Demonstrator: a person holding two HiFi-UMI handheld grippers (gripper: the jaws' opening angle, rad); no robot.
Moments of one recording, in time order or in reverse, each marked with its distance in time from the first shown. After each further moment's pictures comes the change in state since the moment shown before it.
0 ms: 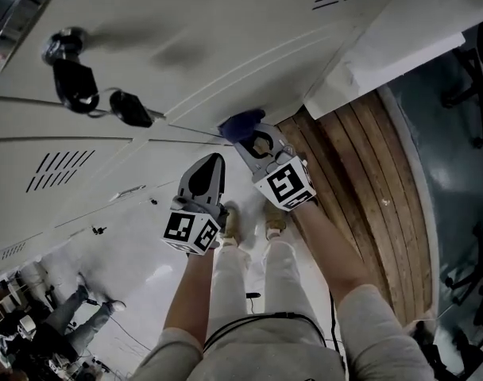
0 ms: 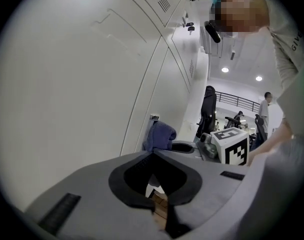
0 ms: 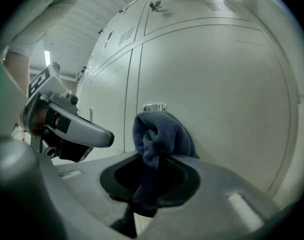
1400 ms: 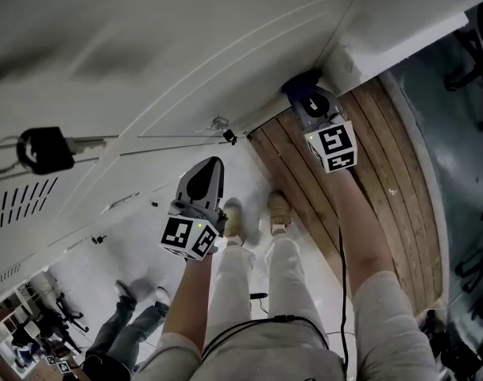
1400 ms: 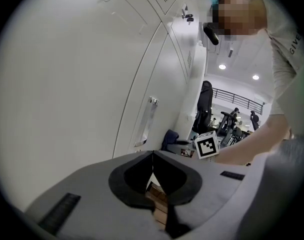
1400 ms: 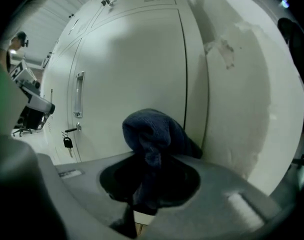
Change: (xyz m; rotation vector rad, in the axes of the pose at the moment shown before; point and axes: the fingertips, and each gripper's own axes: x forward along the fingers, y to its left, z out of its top) left arm 0.009 0.001 -0.032 0.007 0.059 -0.045; right arm -0.061 -0.157 -0.097 0.093 0.130 -0.345
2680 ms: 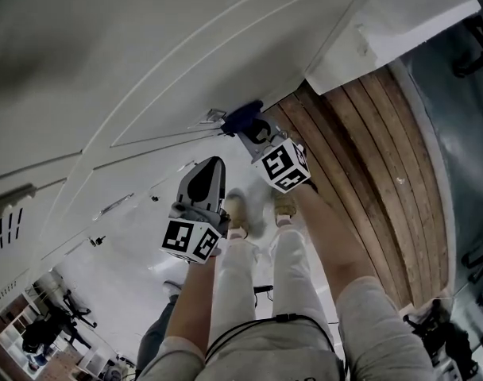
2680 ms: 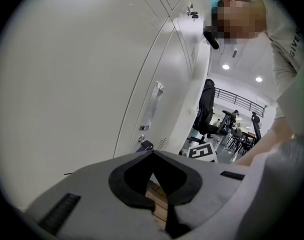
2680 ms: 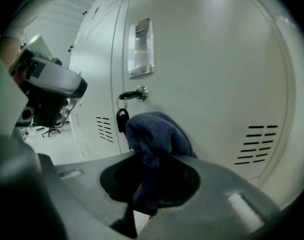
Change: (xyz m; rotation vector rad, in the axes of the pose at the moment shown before) left arm 0.001 0.008 -0.028 -0.043 0.051 0.013; right arm 0.043 0.173 -0.055 -0.008 0.098 0.296
